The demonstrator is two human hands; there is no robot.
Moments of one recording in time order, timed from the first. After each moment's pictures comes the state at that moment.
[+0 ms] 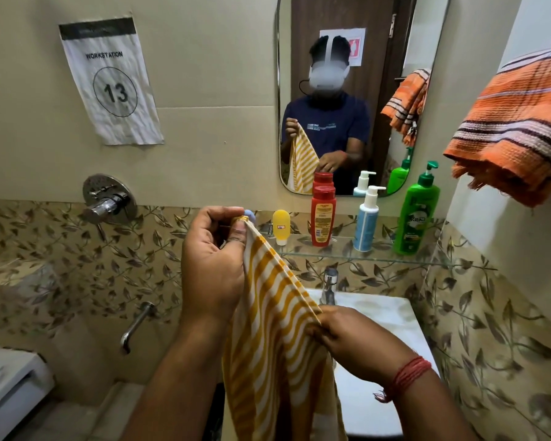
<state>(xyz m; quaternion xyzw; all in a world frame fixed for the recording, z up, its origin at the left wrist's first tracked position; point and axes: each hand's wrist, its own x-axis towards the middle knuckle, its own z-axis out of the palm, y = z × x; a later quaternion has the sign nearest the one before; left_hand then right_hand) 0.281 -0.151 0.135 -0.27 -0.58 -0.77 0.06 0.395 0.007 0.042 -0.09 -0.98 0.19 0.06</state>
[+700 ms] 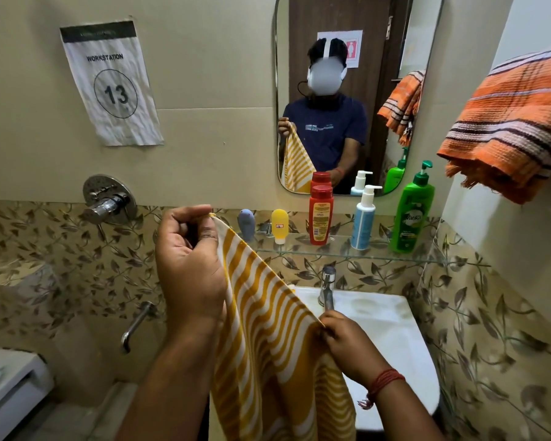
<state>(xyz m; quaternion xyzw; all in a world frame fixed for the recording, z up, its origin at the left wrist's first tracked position) 0.276 -0.160 0.131 -0.20 -0.56 -0.79 0.17 0.384 0.025 -0.033 -0.20 -0.90 0.37 0.13</state>
